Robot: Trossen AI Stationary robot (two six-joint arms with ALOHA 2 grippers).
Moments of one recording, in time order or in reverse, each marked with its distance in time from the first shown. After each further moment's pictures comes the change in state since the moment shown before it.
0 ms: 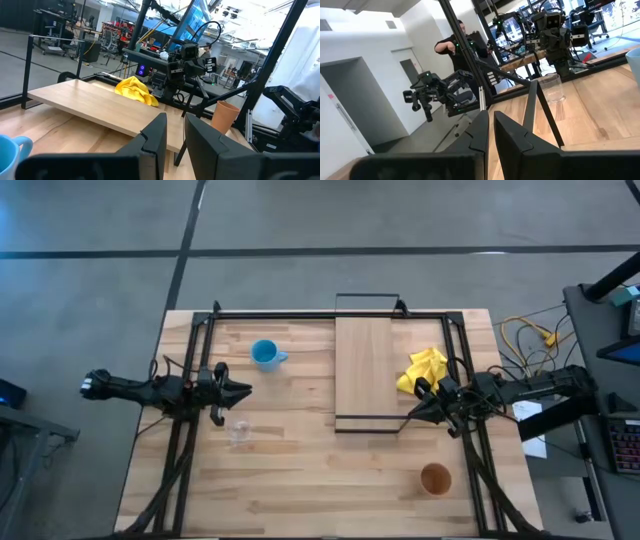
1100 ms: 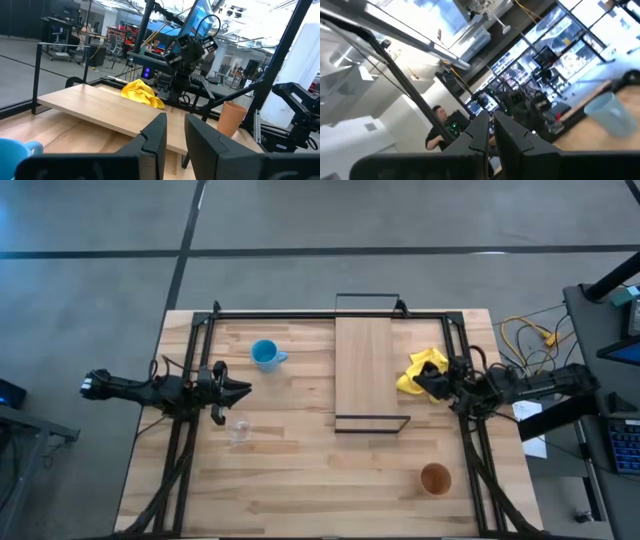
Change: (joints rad) left arm 0.000 0.000 0.000 0.010 -0.026 0.039; right arm -0.002 0.062 0.043 0.287 0.390 0.218
